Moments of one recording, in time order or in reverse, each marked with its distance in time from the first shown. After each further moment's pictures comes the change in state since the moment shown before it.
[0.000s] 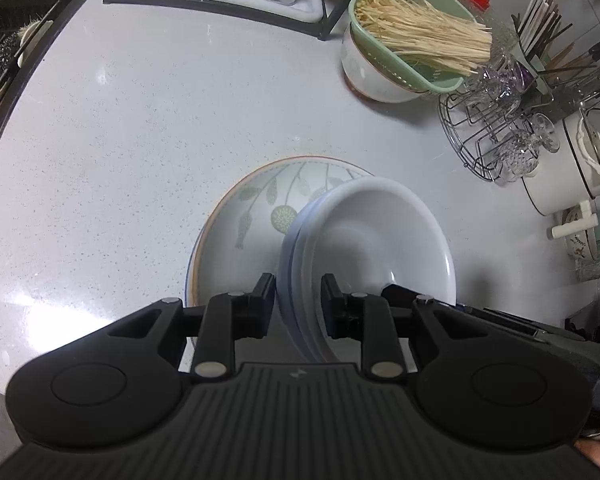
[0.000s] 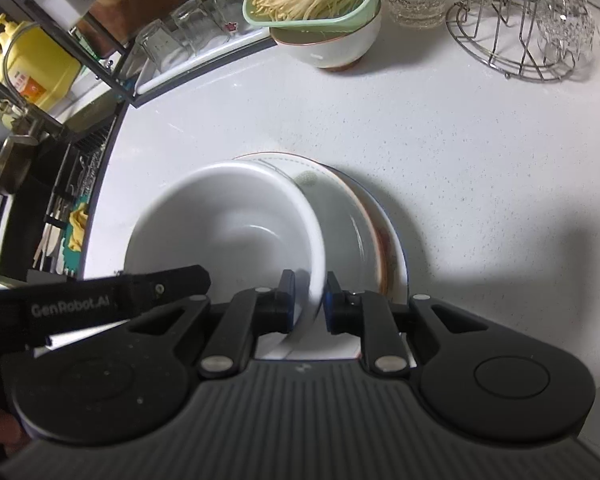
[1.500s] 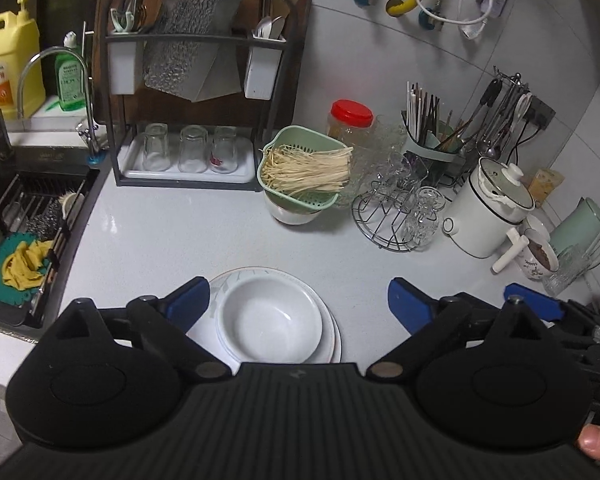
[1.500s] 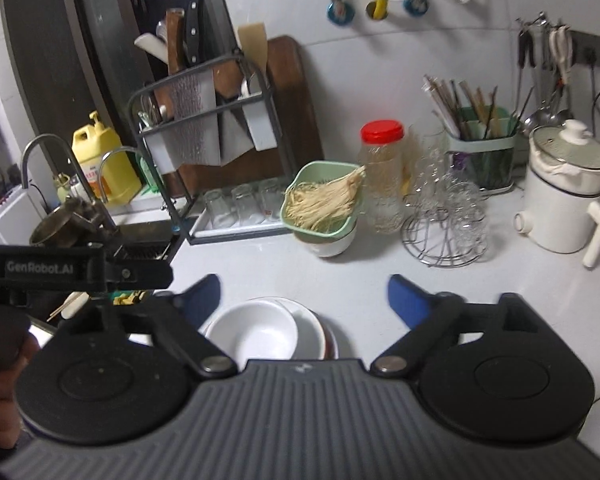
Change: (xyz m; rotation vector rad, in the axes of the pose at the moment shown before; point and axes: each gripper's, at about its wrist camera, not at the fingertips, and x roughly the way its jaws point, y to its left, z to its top) left arm -0.193 -0.107 -0.089 0.227 -0.429 0.054; right arm -0.203 -0.013 -0.060 -0.168 -0.548 0.008
